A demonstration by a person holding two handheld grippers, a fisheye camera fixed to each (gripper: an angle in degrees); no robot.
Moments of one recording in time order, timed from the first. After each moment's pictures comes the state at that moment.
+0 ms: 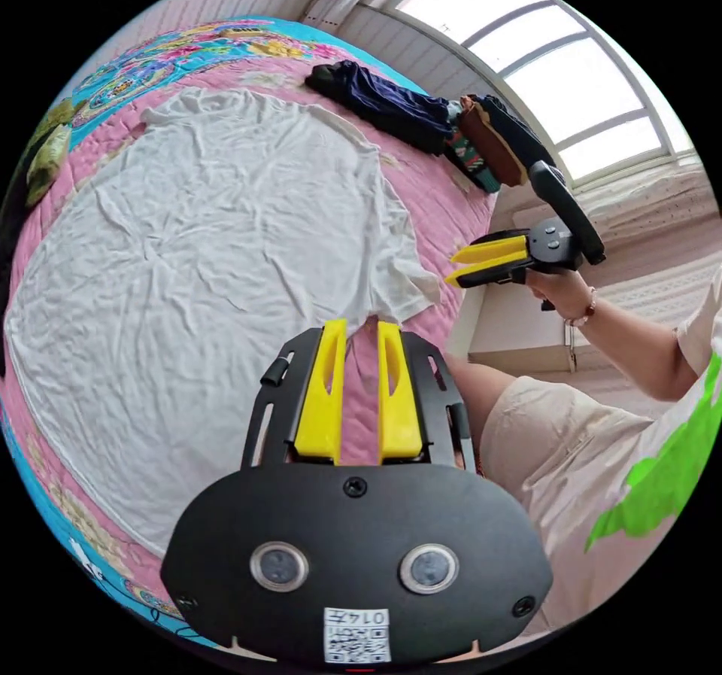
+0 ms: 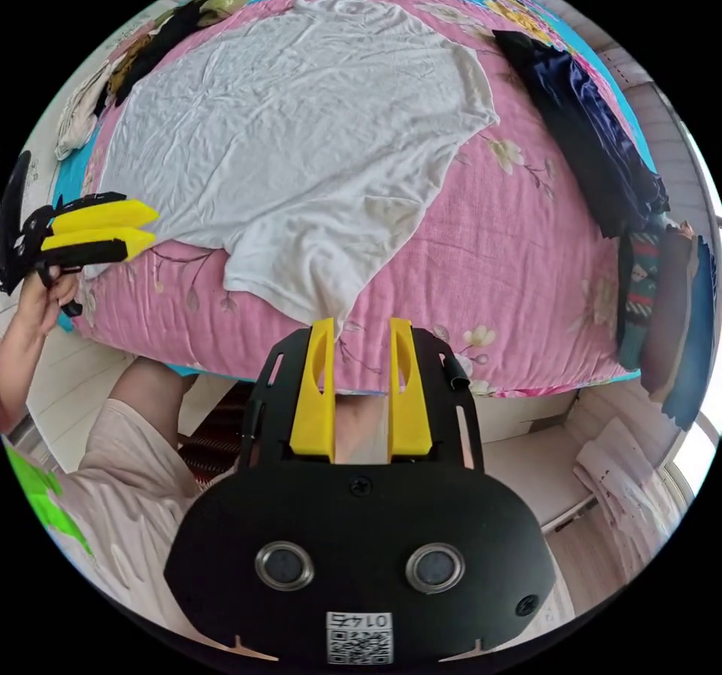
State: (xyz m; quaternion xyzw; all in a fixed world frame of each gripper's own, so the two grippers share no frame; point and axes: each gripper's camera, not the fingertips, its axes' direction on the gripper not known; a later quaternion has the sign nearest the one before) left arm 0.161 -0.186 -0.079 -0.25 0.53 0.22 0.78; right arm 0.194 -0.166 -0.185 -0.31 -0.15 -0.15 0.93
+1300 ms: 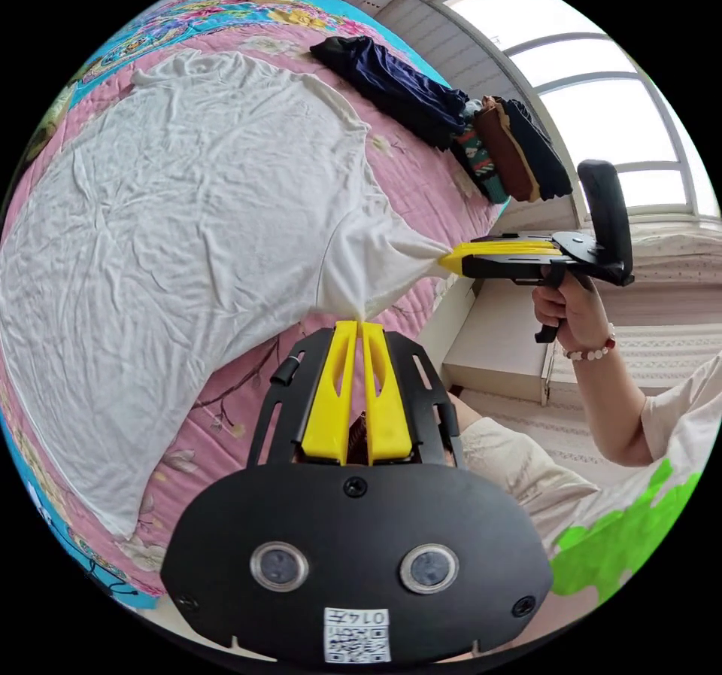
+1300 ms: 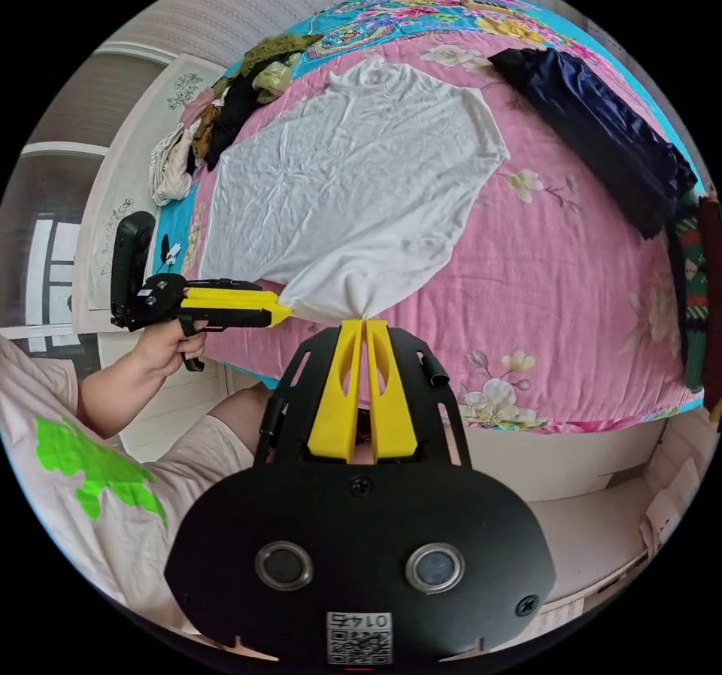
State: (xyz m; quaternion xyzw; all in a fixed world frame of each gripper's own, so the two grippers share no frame) left arm 0.232 -0.151 -0.037 -0.33 0.53 0.14 0.77; right arm 0.213 -0.261 -0.278 -0.23 -0.36 -0.08 0.90
